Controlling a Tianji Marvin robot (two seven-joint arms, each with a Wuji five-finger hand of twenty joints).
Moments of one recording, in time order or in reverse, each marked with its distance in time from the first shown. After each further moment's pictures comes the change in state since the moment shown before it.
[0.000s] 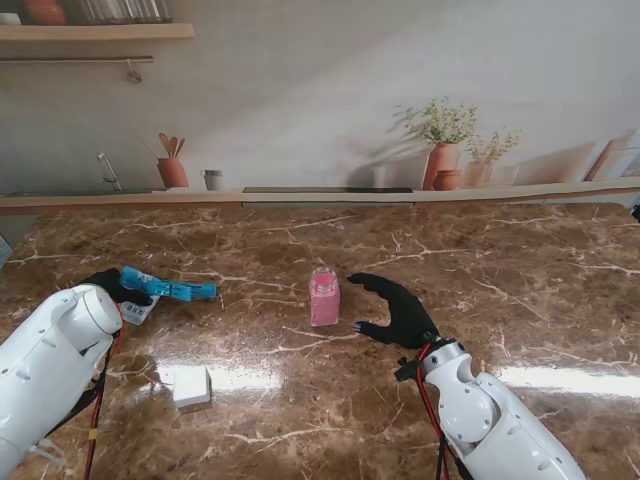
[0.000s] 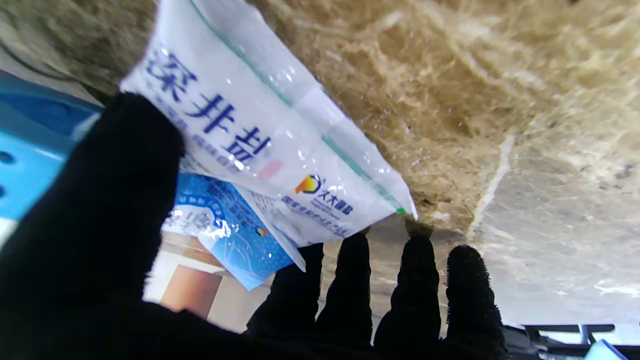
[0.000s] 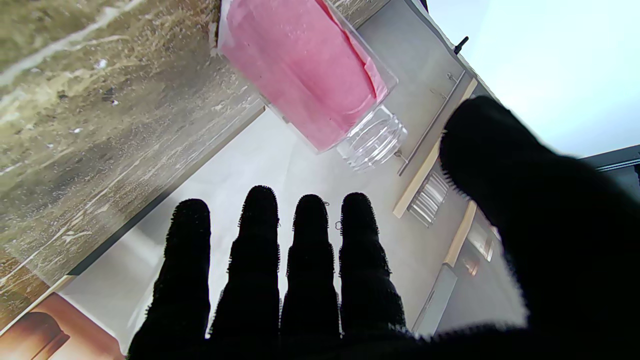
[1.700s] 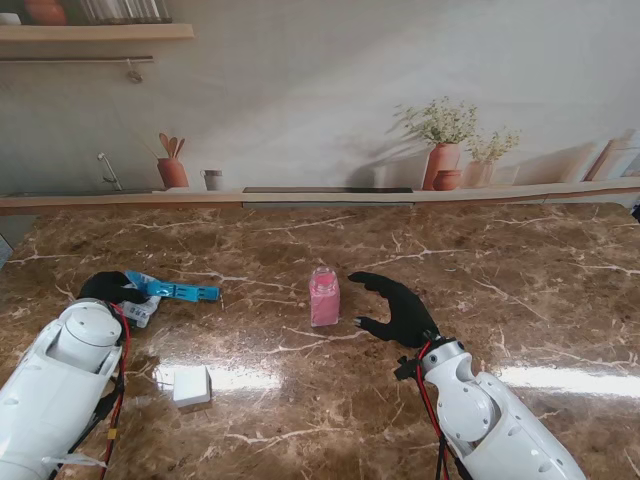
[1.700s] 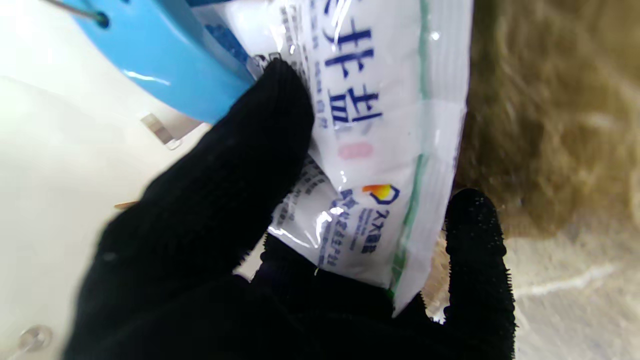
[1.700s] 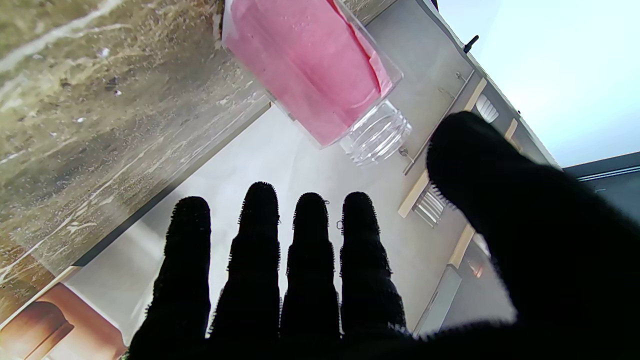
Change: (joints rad) left arm 0.122 -0.128 -0.219 -0.034 -0.389 -0.168 0.343; right arm -0.012 0.000 0.009 -0.032 -0.015 0.042 0.000; left_hand 0.443 -0.114 0.106 -0.131 0.534 -0.099 0.088 -0.053 0.803 0.030 0.227 0.288 0.458 -0.241 0.251 0.244 0.328 0.086 0.717 0.072; right_hand 0.017 0.080 0.000 0.000 0.000 -0.010 0.011 -0.010 0.014 0.000 0.000 -0.002 0.026 0.000 0.001 0.000 0.011 0.000 0.025 -0.013
